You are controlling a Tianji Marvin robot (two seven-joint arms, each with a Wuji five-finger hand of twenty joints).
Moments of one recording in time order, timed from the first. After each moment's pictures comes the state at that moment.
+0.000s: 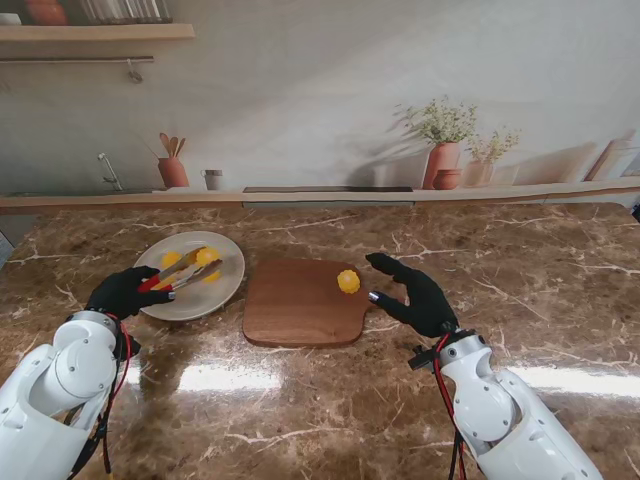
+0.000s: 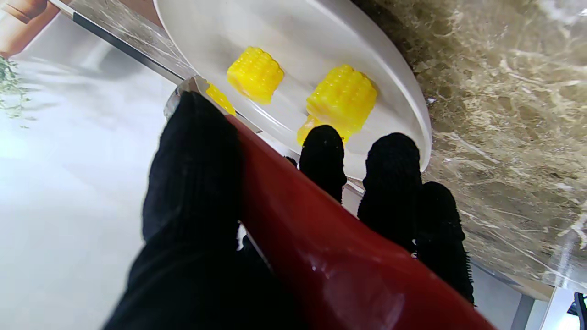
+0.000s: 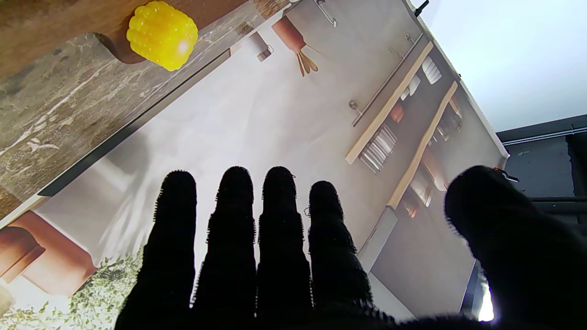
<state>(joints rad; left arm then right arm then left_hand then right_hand) 1.63 -1.12 -1.49 -1.57 0.58 0.22 0.00 -1.59 -1.16 1.26 -1.44 -0.50 -0.45 -0.29 1.02 -0.33 -0.06 -0.12 0.62 0.05 0.35 0.27 0.96 0.06 0.74 0.97 0.87 0.25 0.88 1.16 0.18 0.24 1.12 0.97 0.12 -0.32 0.77 0.01 0.45 0.00 0.16 0.44 0.66 0.00 0.12 0.25 0.61 0.00 0.13 0.26 0.32 0.09 0.63 0.37</state>
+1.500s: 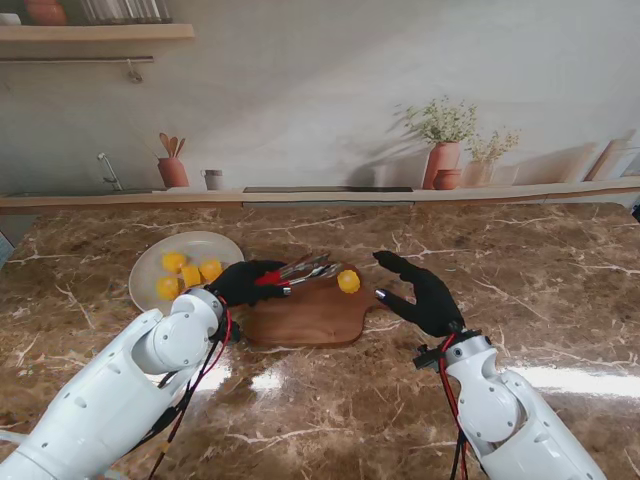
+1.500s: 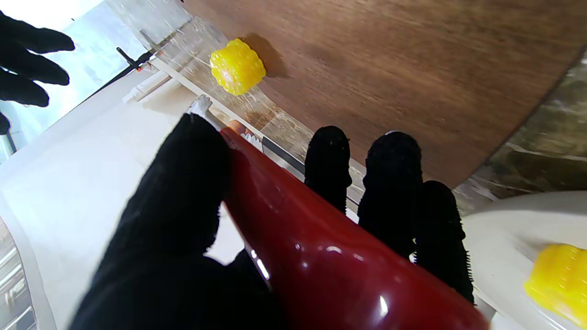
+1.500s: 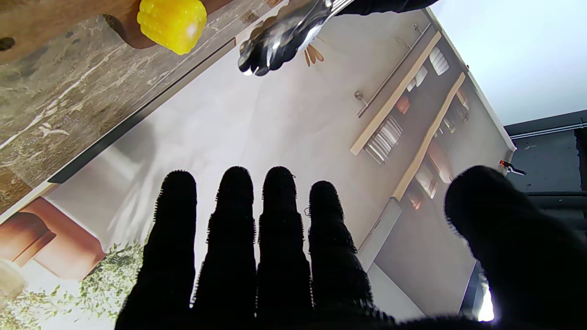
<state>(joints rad) 1.29 -1.14 -0.99 -1.38 0.34 0.08 -0.03 -1.61 -1.16 1.28 -1.45 -0.50 -0.45 -0.30 0.85 -0.33 0.23 -0.13 0.61 0.07 0.07 0.11 0.96 0.09 0.74 0.97 0.89 0.25 0.88 1.16 0.19 0.24 1.12 0.97 0.12 -0.32 0.77 0.01 0.45 0.00 0.16 0.44 0.66 0.00 0.12 0.25 0.61 0.01 0.13 0.26 0.32 0.09 0.63 0.37</state>
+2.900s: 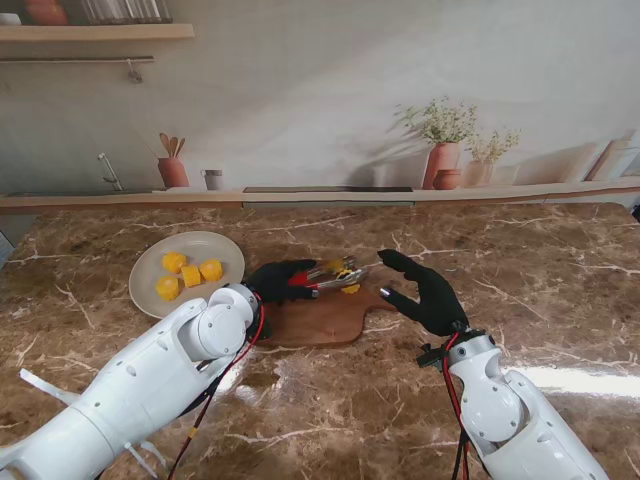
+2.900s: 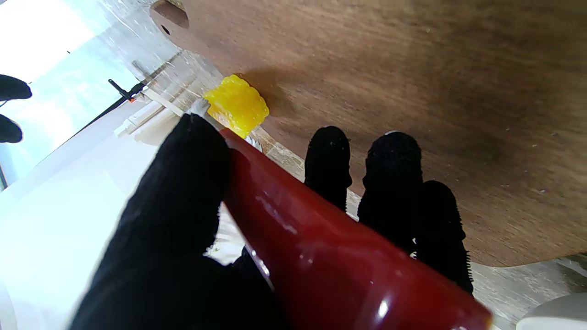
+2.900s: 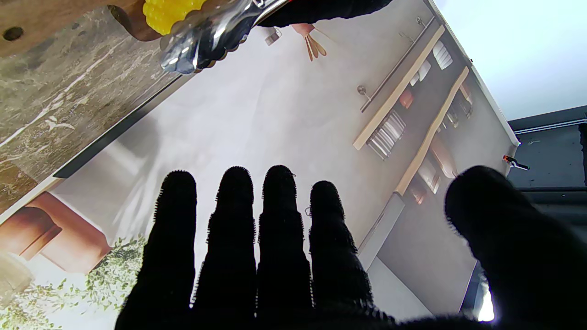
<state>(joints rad) 1.10 -1.22 -0.76 -1.16 0.29 0.10 0.03 -1.61 -1.16 1.30 -1.44 -0.50 -0.46 -0.30 0.85 -0.33 0.23 -0.13 0.49 0.04 0.01 0.06 0.96 0.09 0.75 0.97 0.89 0.25 0.88 1.16 0.19 0.24 1.12 0.97 0.12 -0.32 0.77 0.01 0.45 -0.01 0.16 0.44 0.67 0.00 0.12 0.25 0.61 0.01 0.13 0.26 0.32 0.09 0.63 0.37</state>
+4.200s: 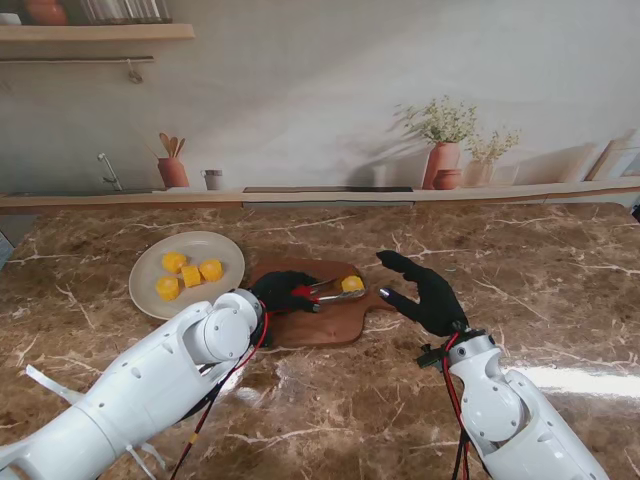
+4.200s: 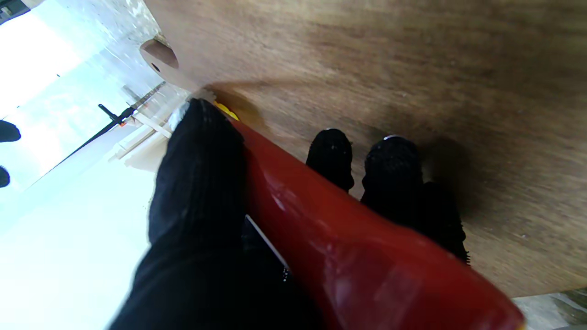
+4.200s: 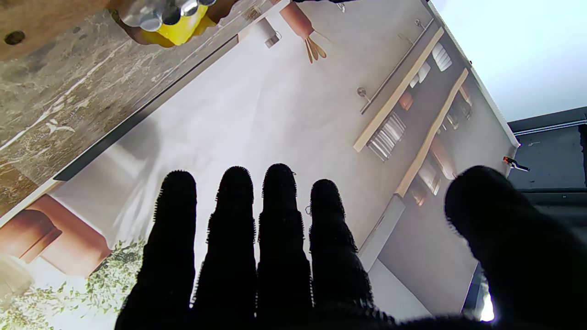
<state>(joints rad) 1.09 -1.22 -0.72 -1.15 0.30 0.13 0.00 -1.61 -1.16 1.30 -1.44 -0.49 -0.46 -0.30 1.06 -0.29 -0.11 -0.12 0.57 0.00 0.34 0.24 0.96 0.11 0.79 1.00 0.89 0.25 0.93 1.17 0.19 0.24 1.17 0.99 0.12 -0.32 0.77 0.01 0.46 -0.01 0.16 0.44 0.68 0.00 0.12 0.26 0.61 0.01 0.13 0.26 0.32 0.09 0.63 0.37</state>
